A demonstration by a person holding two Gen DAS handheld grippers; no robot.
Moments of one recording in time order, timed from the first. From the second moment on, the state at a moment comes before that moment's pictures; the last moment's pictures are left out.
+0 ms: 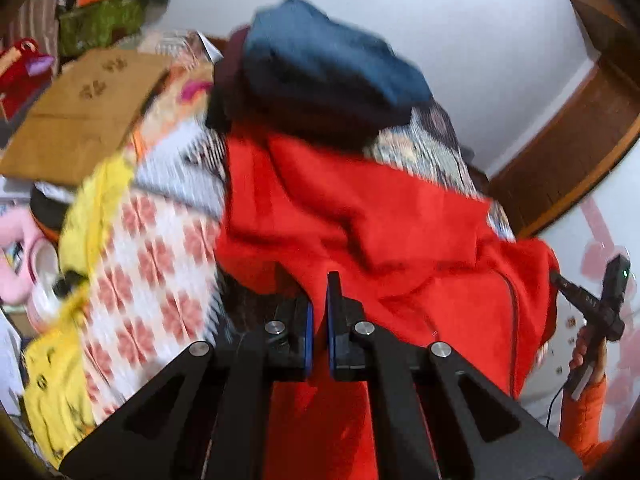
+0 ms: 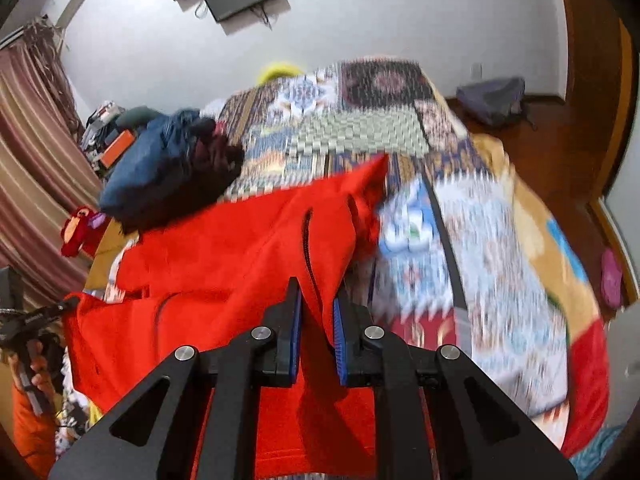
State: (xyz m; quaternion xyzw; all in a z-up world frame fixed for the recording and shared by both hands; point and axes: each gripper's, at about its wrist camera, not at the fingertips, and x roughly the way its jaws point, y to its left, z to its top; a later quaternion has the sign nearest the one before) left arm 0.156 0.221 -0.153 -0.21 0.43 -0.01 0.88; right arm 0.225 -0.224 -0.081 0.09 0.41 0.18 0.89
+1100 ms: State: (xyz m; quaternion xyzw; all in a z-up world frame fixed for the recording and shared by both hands) left arm 0.113 0.241 -0.253 -0.26 0.51 0.04 0.82; right arm 0.206 -0.232 -0.137 0.04 0.48 0.14 0.86
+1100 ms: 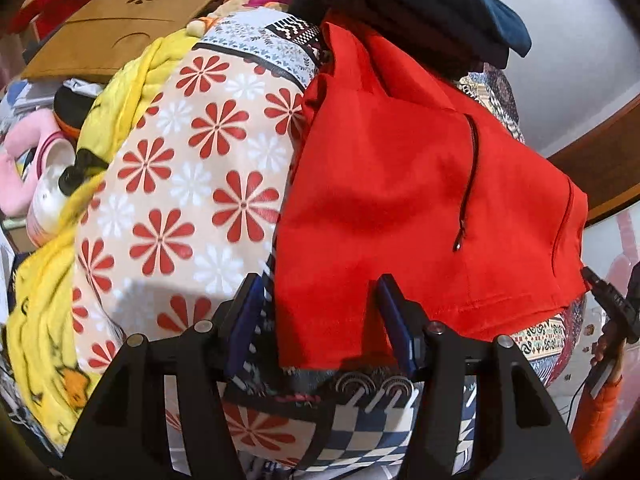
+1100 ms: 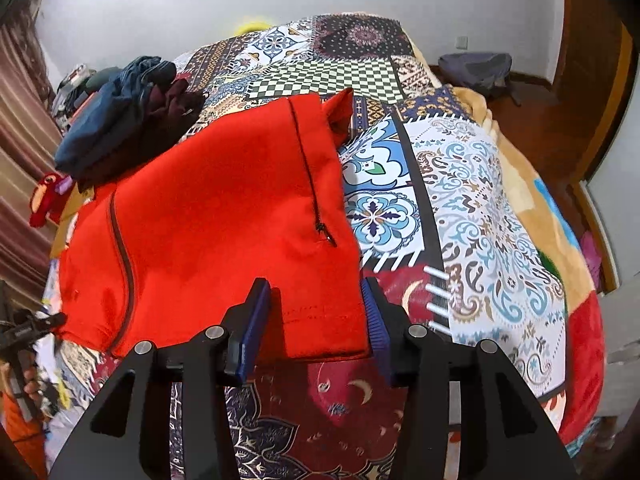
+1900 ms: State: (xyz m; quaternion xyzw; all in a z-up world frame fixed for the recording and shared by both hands) left arm 0.236 0.254 -0.105 -0.22 0.37 0.00 0.90; right arm 0.328 -0.186 -0.043 0.09 0.39 0.18 0.90
